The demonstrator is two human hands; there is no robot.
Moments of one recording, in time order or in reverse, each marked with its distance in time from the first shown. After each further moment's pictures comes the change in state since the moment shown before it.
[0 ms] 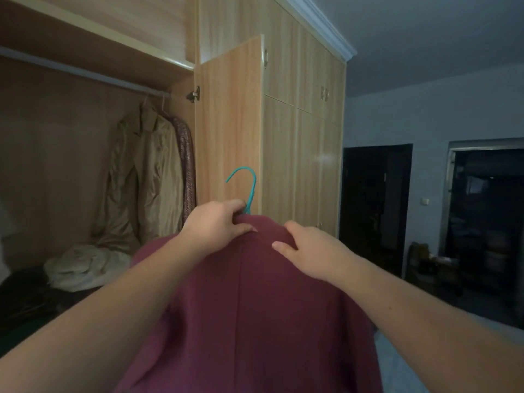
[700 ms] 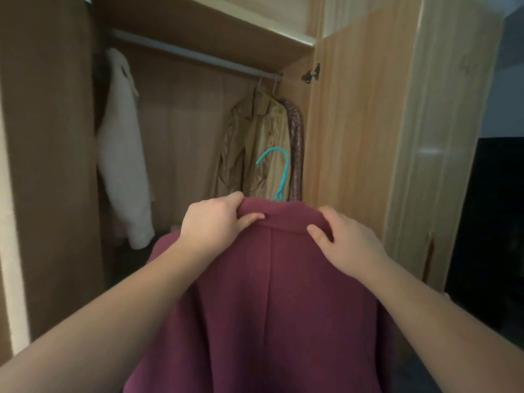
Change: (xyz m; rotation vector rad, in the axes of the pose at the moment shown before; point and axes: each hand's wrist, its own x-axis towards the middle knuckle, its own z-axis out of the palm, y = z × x) left_hand -0.122 -0.196 -0.079 0.414 0.238 -0.260; right_hand 0.125 -0.147 0.122 0.147 0.357 -0.336
